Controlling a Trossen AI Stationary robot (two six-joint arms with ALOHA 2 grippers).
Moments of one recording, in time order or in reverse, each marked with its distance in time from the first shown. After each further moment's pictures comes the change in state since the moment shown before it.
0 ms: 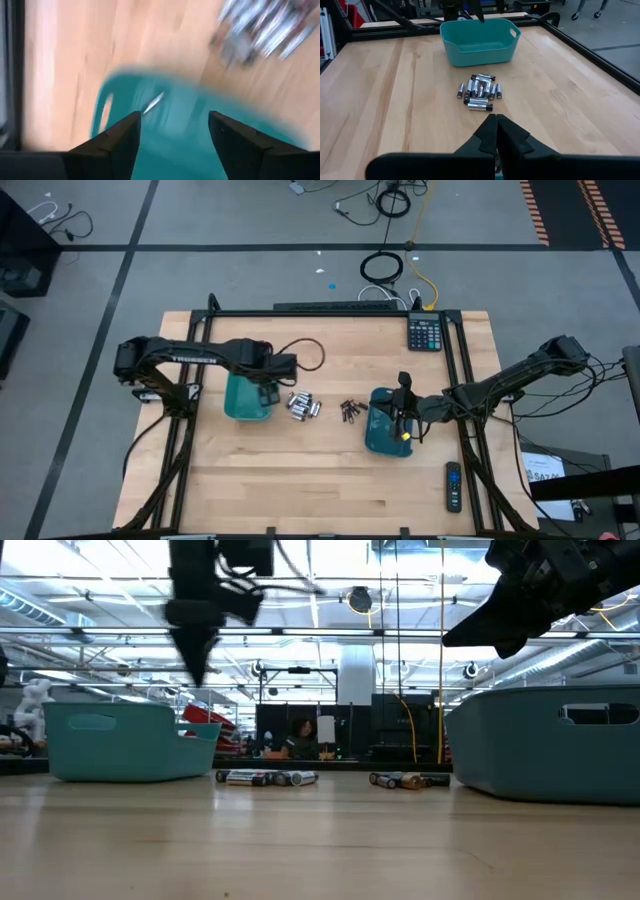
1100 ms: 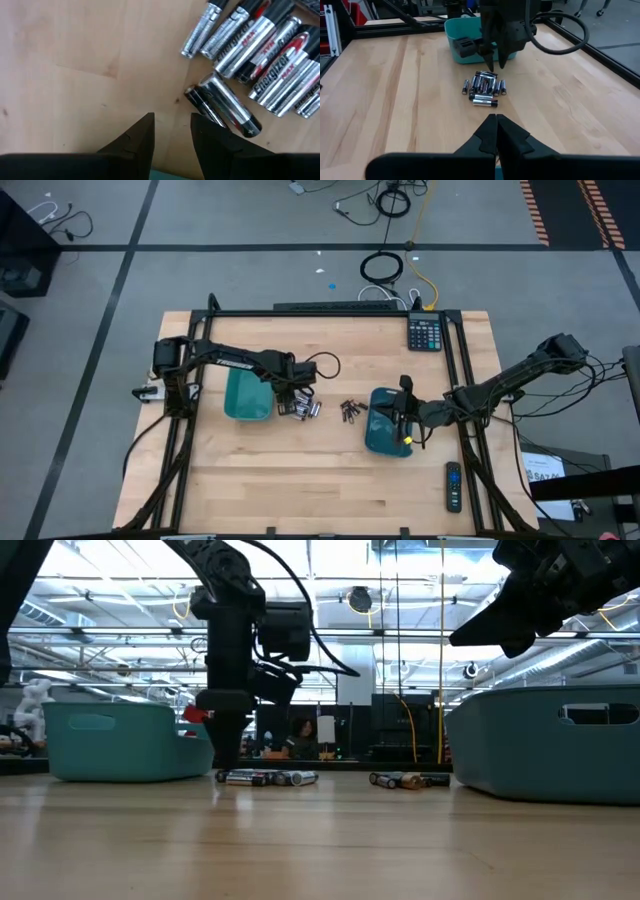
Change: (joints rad) left arm 0.073 0.287 -0.102 0.349 0.172 0.142; right arm 0.053 0.000 0.000 -0.021 0.036 0.030
